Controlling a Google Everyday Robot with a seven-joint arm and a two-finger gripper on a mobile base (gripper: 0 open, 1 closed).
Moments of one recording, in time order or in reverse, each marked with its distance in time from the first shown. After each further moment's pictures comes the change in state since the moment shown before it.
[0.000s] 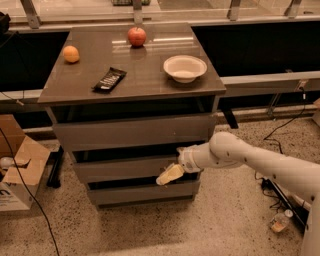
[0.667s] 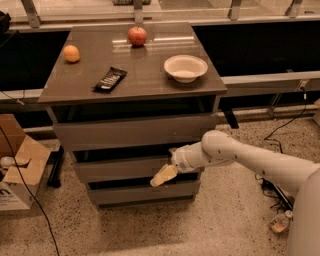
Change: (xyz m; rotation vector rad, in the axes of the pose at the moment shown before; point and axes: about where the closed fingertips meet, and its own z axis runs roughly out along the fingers) arm -0.002 0.010 0.020 -0.055 0.018 -0.022
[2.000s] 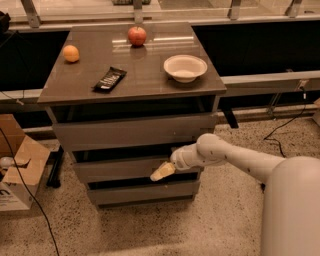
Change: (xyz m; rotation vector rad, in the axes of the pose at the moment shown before) arm 0.020 -0.057 0.043 0.082 -0.001 0.033
